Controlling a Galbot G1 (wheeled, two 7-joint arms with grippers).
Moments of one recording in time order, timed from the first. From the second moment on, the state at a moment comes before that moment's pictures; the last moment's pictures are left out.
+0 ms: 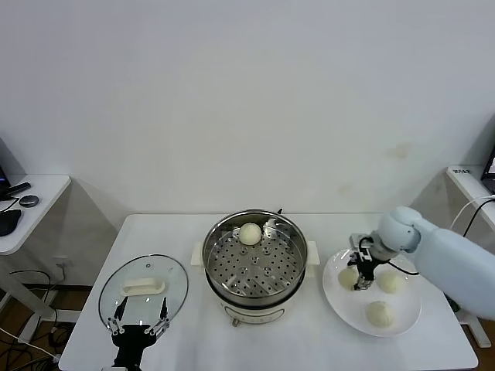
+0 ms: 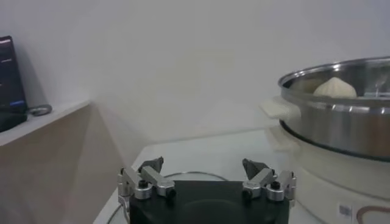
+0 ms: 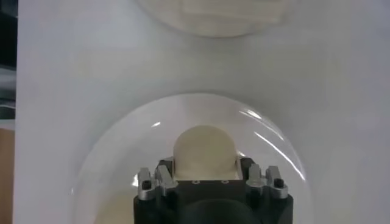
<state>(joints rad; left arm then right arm) 1.79 -1.50 -0.60 -2.18 0.07 0.10 -0.06 -0.11 0.61 -0.65 1.43 -0.11 -0.39 -1.21</state>
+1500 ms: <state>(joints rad) 1.72 -1.49 -0.59 -2.24 0.06 0.12 -0.09 0.58 1.27 -1.25 1.31 0.44 -0.68 -1.16</state>
